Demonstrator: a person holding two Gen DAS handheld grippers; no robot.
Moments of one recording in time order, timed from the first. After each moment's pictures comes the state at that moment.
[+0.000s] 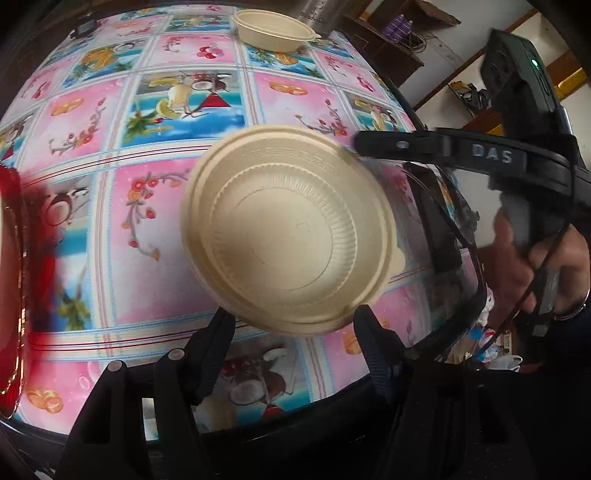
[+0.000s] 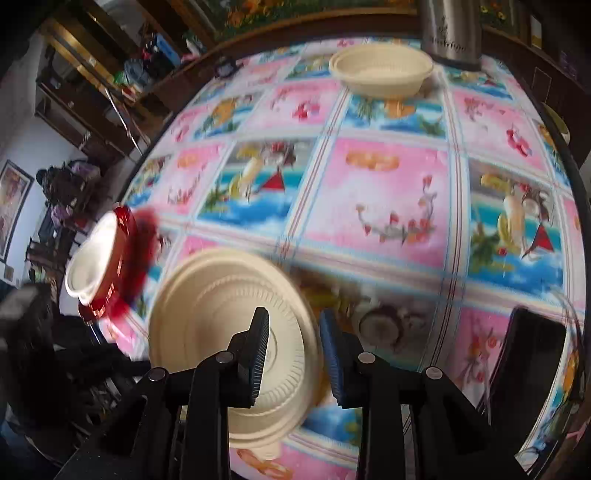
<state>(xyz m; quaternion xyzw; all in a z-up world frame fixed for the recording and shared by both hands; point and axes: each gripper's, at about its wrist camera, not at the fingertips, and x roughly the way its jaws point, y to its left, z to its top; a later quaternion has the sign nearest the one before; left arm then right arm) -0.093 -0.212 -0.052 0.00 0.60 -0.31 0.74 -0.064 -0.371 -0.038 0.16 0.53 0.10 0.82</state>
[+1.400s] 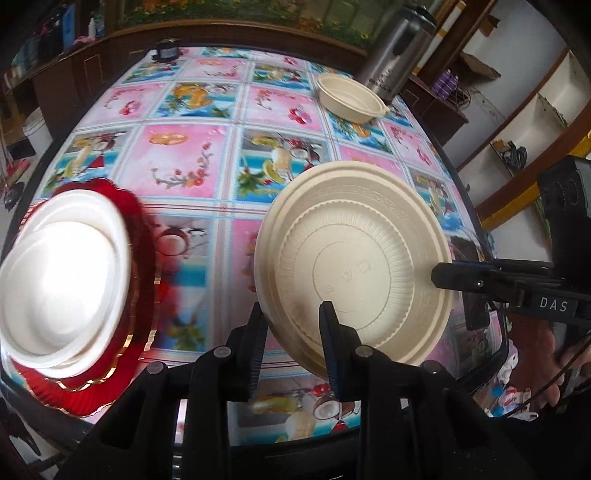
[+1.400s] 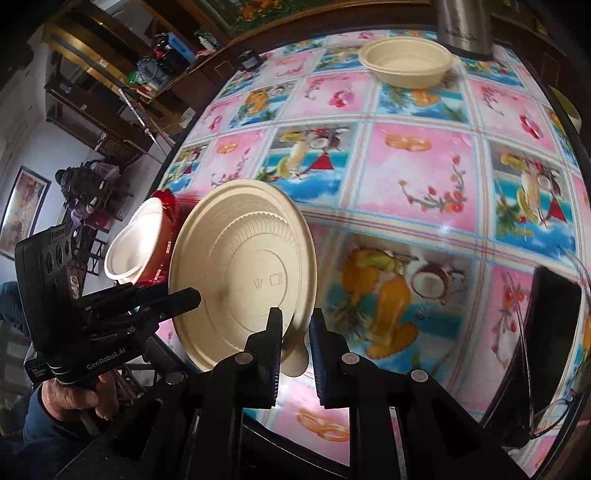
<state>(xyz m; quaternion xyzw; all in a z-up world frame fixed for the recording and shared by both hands) -0.069 -0.144 -0.009 -0.03 0.54 -0.22 0.81 -0.083 -0.326 -0.017 0.18 0.56 0.15 0.80</state>
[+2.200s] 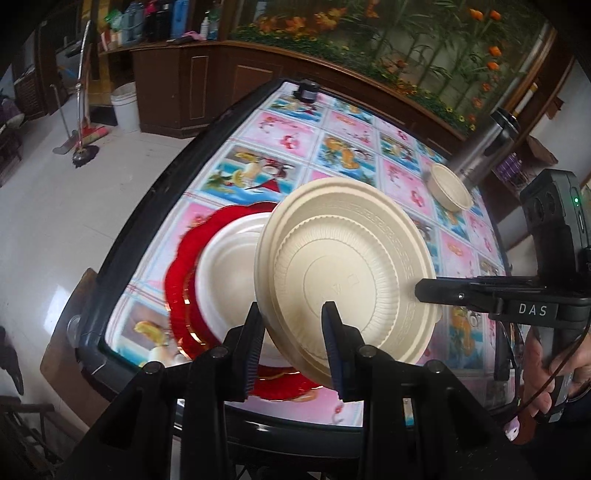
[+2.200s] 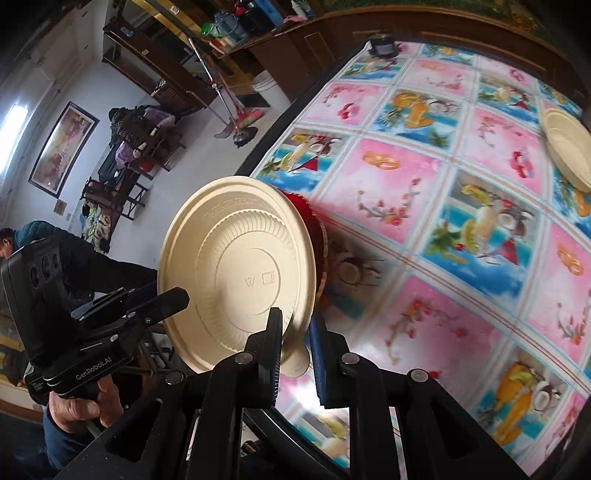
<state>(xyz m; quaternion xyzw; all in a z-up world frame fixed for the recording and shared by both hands) -0.074 0.029 0.033 -0.11 0.50 -0.07 0.85 0.008 -0.155 0.011 0.12 0.57 0.28 0.76</state>
